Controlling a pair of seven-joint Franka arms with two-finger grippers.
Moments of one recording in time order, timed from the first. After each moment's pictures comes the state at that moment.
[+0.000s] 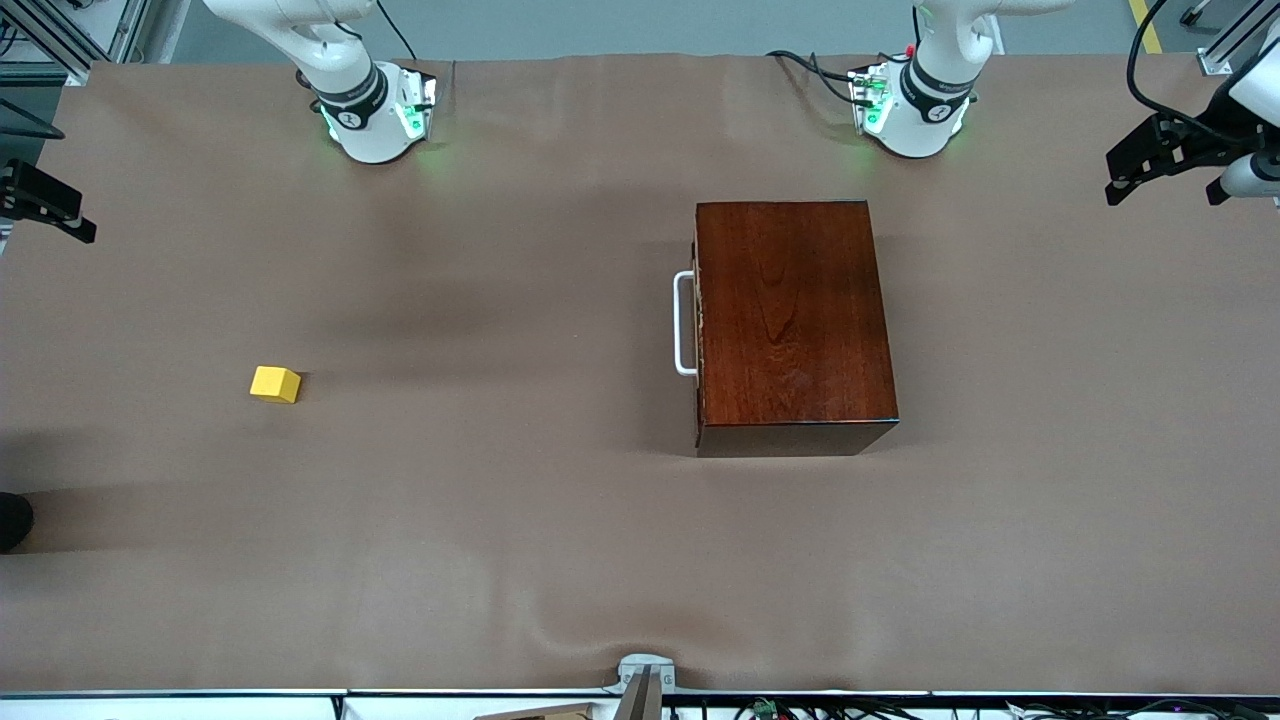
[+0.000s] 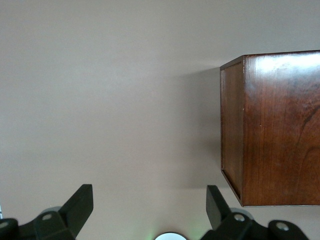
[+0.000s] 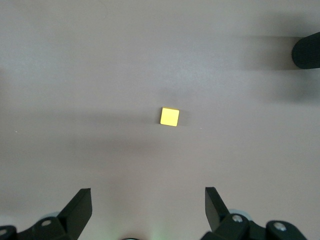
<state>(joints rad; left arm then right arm) -0.05 -0.14 -0.03 -1.62 0.05 1.48 -0.02 0.01 -0.03 -0.13 -1.52 0.00 1.46 -0.21</state>
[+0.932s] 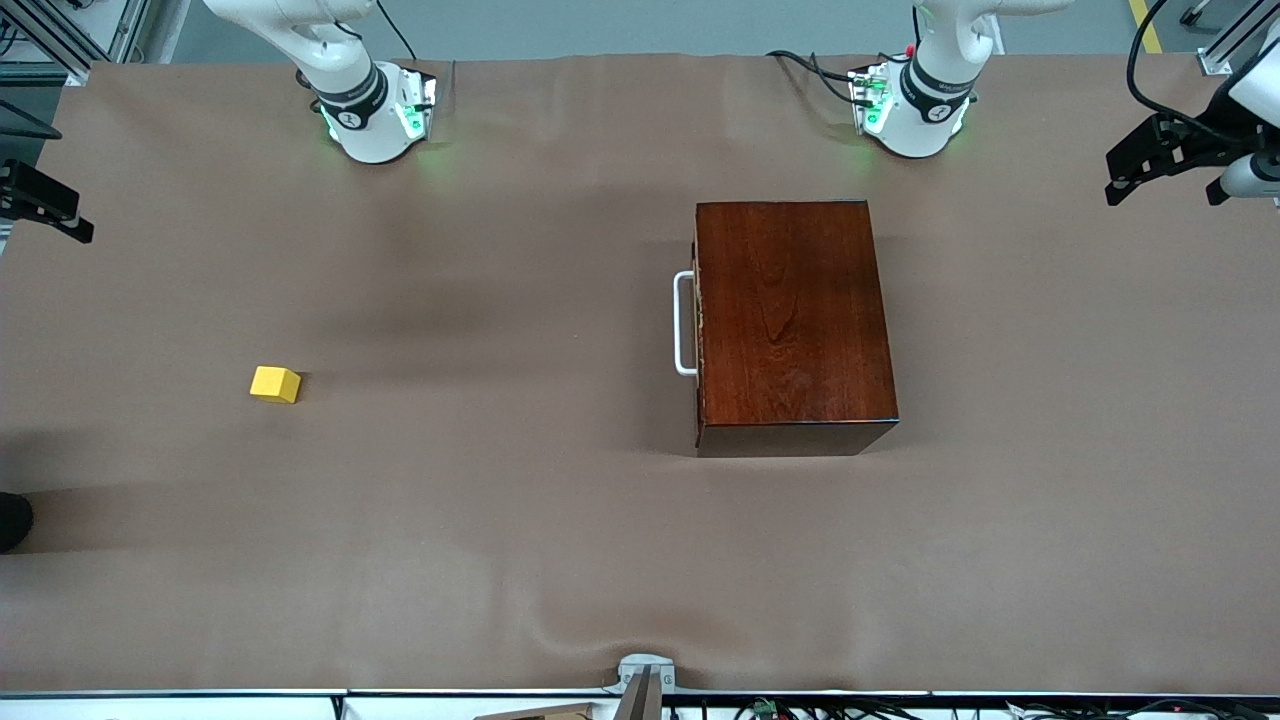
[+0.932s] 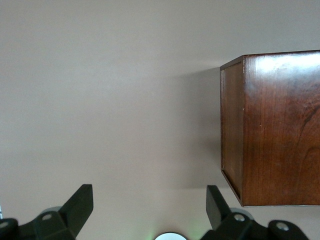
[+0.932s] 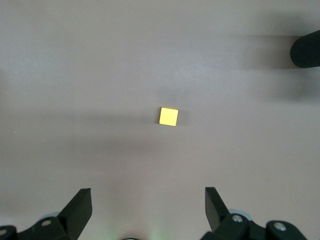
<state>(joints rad) -0.05 -0.14 -0.03 -1.62 0.05 1.48 -0.02 0.01 -0.03 -0.14 -1.52 0.00 1.46 -0.21</state>
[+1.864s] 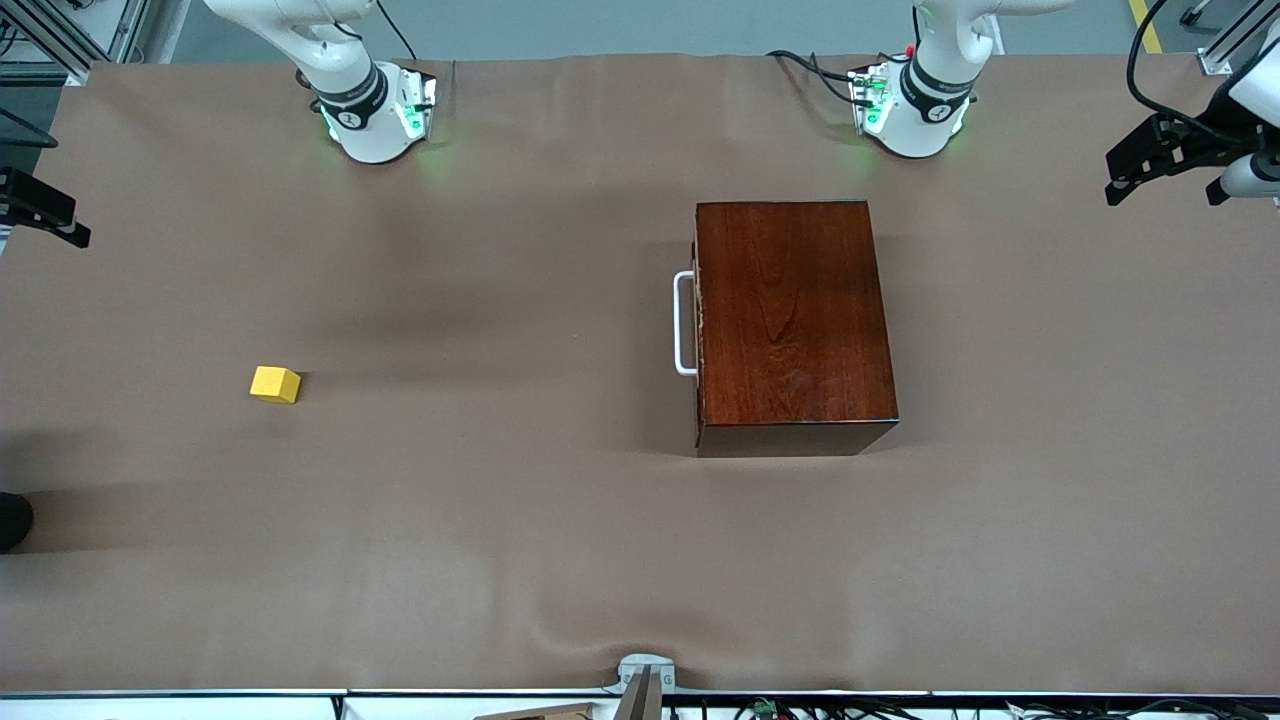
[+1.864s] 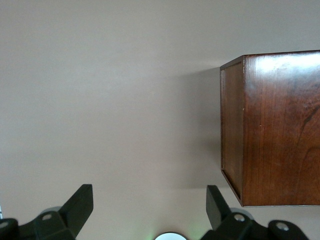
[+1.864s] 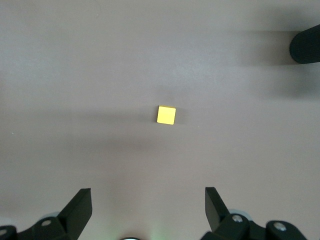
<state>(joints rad) -0.05 -0.14 -0.03 -1.62 0.05 1.48 -0.02 -0.01 -0.02 -0.14 -1.52 0.00 1.46 -0.21</state>
